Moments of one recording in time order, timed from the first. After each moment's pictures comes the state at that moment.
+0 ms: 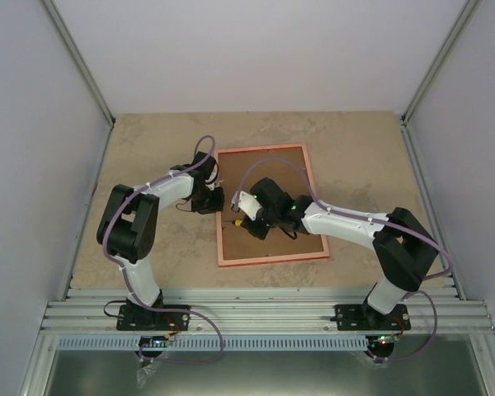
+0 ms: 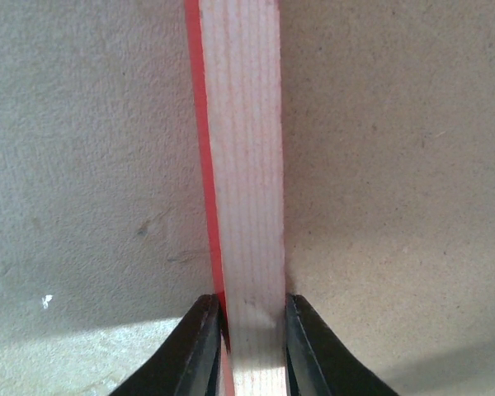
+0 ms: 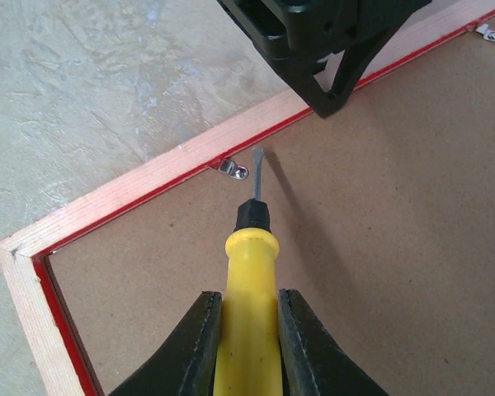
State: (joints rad) left arm -0.36 1.83 1.13 -0.61 0.23 -0.43; right arm 0.91 1.67 1.07 -0.29 -0.14 -0.21
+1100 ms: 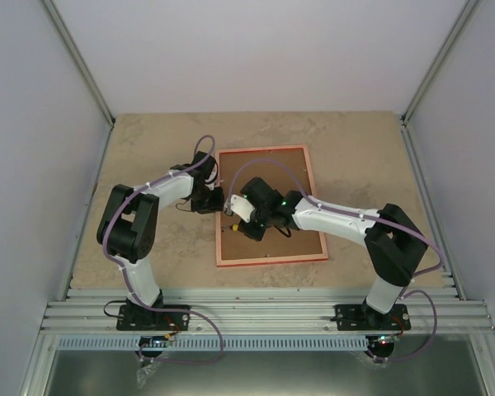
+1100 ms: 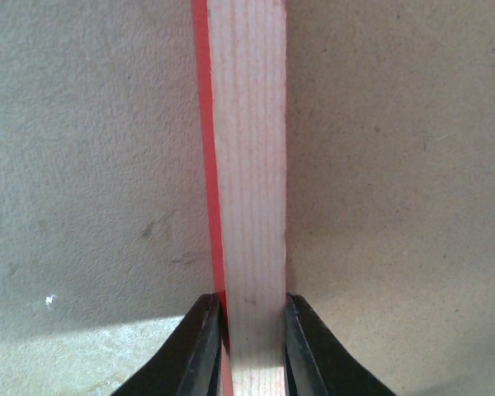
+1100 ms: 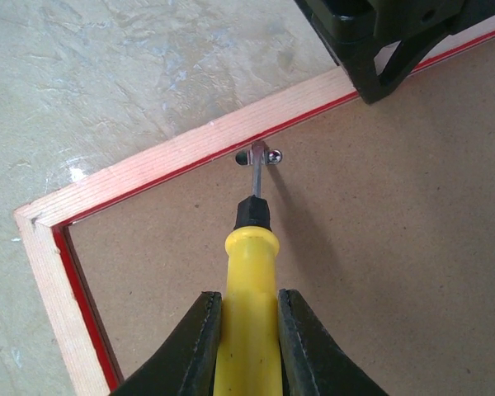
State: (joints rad) left arm -0.36 1.83 1.14 -0.61 0.23 -0.43; right arm 0.94 1.75 1.19 -0.44 -0.14 -0.25
